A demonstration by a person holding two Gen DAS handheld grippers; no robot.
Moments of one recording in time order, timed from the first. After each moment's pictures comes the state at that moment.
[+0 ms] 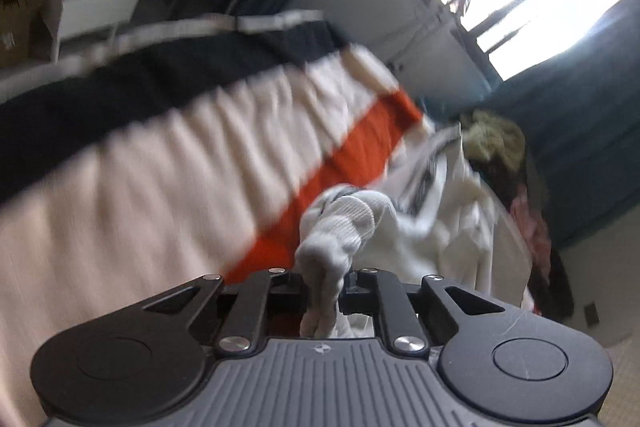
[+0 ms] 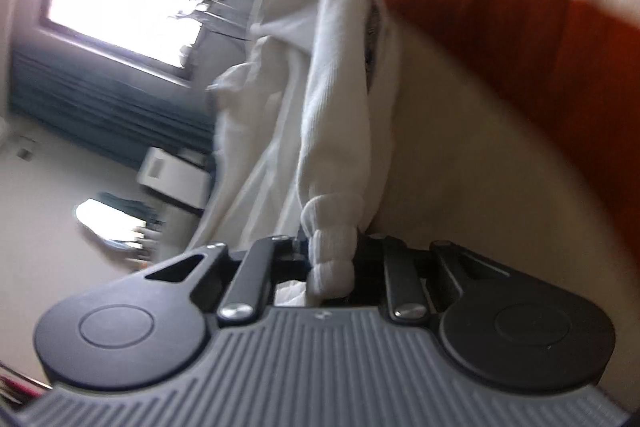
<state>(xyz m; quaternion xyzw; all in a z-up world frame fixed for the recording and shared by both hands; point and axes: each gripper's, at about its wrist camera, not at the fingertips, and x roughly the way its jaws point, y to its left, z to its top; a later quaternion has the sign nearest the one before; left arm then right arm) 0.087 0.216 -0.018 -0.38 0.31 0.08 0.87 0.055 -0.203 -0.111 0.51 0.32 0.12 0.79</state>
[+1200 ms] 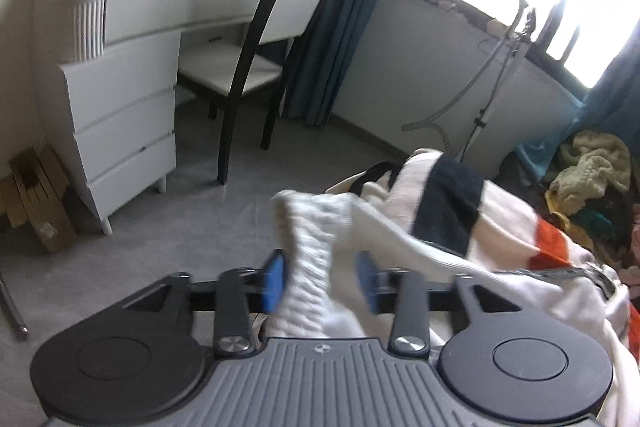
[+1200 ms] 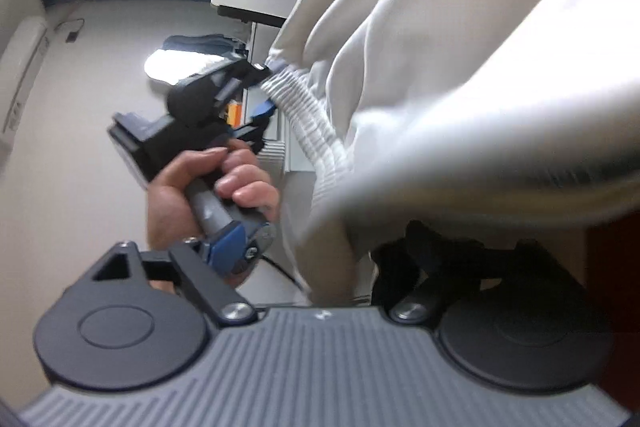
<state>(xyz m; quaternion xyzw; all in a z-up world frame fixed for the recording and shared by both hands) 0.297 0.400 0.027 -0.20 0.32 0.19 0.91 0.220 0.088 -0.093 0.47 0.48 0.35 0.65</state>
